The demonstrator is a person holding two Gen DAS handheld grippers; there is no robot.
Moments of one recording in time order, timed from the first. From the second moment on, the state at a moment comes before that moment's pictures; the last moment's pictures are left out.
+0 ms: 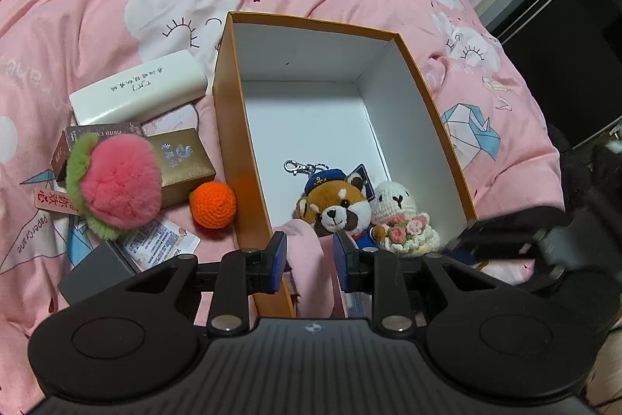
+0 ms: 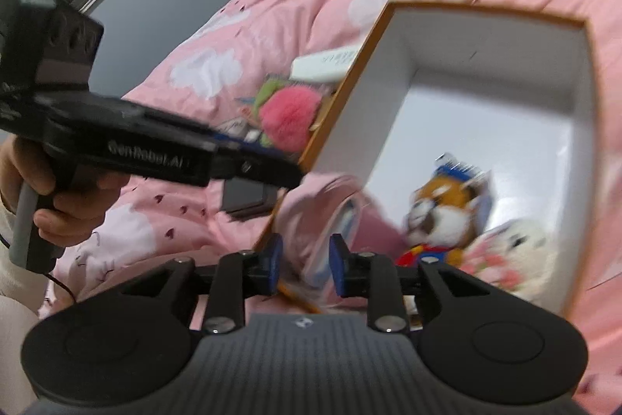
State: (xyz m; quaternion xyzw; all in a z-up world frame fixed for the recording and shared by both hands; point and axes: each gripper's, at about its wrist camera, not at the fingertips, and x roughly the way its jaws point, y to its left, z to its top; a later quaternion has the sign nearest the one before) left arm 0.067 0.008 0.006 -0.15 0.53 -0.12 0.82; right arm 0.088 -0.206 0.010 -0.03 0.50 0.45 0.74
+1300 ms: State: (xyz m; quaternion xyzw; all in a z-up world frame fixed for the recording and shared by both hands) left arm 0.068 0.016 -0.004 -0.18 0.52 -0.09 0.83; right arm 0.145 -0.165 -0.052 -0.21 0.50 0.38 0.75
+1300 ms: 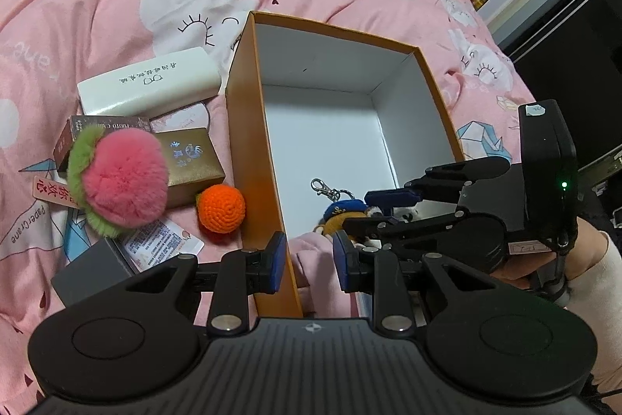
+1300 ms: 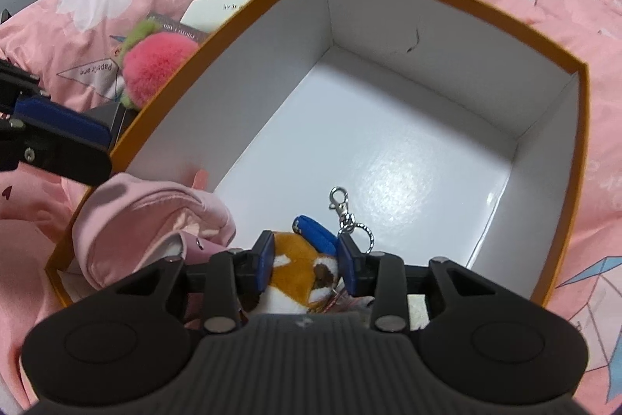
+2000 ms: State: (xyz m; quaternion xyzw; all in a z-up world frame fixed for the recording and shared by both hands) left arm 0.025 0.036 0.008 -0.17 0.44 -0.03 0.88; right arm 0.102 -0.182 0.011 -0.13 0.34 0.31 0.88
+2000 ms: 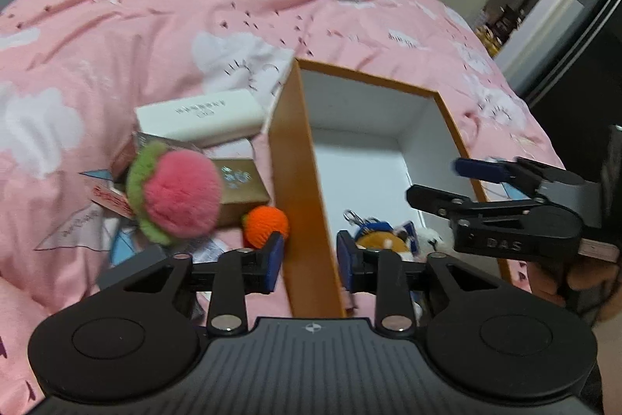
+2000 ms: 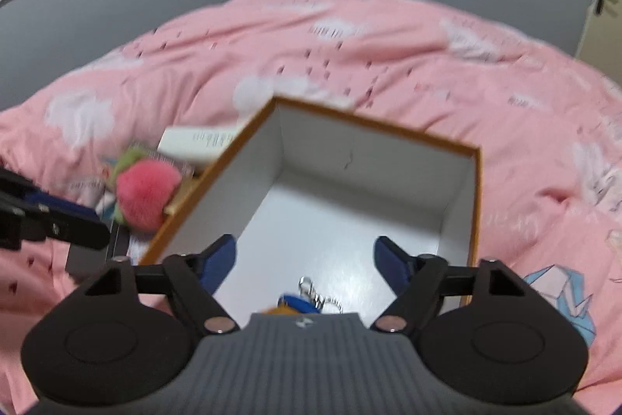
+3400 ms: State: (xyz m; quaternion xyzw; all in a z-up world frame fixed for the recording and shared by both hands) left arm 0.030 0.110 -0.027 -0.08 0.54 0.08 0.83; right arm 0.047 -0.028 -0.022 -0.40 0.30 0.52 0.69
